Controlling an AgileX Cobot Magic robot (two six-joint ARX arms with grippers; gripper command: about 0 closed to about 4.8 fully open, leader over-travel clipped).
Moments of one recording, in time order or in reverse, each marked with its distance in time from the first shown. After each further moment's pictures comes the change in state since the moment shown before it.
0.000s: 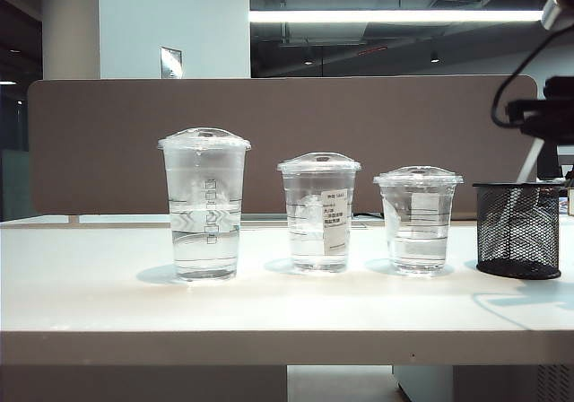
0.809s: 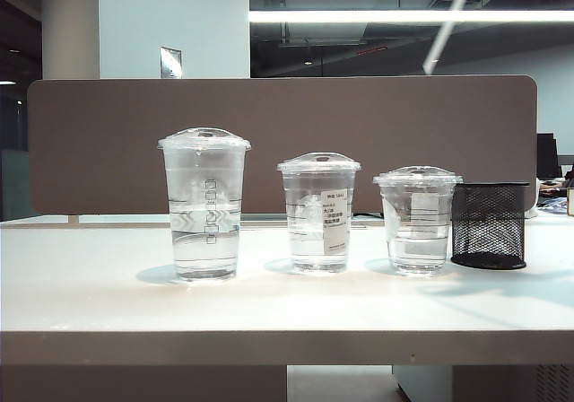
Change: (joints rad) left arm 0.000 0.000 0.000 0.000 0.000 0.000; right arm 0.022 -0.220 0.715 -0.837 -0.232 0.001
